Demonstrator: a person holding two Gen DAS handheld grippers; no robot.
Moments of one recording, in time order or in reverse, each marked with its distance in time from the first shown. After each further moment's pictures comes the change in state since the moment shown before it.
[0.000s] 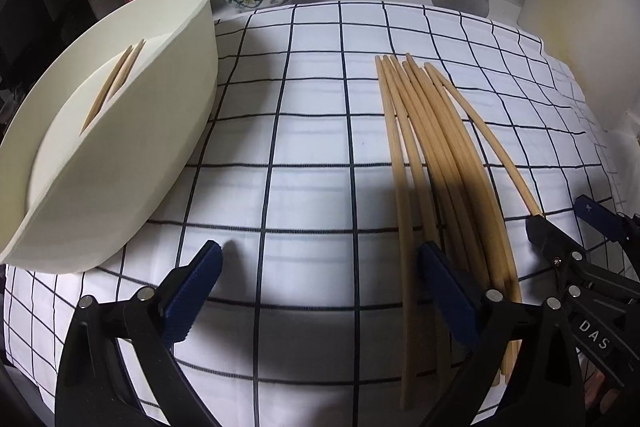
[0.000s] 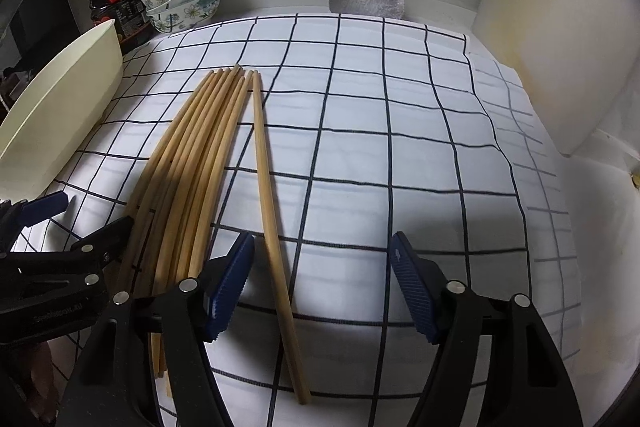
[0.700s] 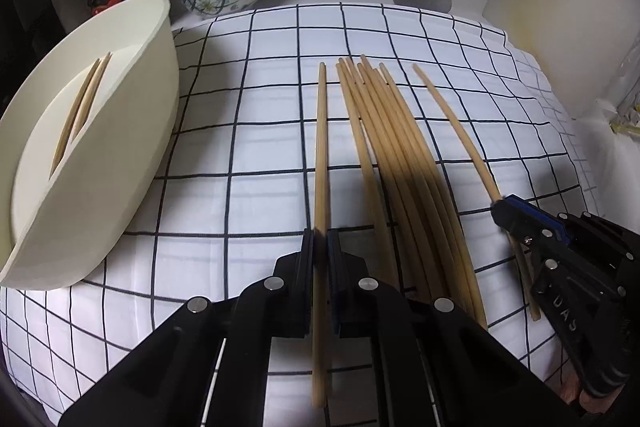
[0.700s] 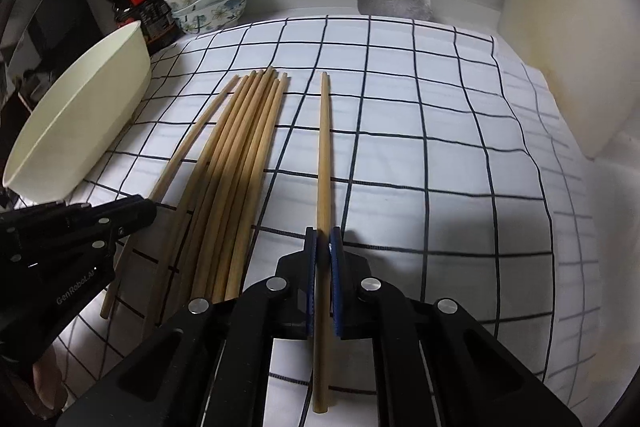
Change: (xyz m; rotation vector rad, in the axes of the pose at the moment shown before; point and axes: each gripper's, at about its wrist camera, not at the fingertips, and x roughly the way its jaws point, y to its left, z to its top) left arm -0.007 -0.004 0.002 0.045 0.034 -0.102; right arm -0.007 0.003 0.002 0.021 0.016 0.102
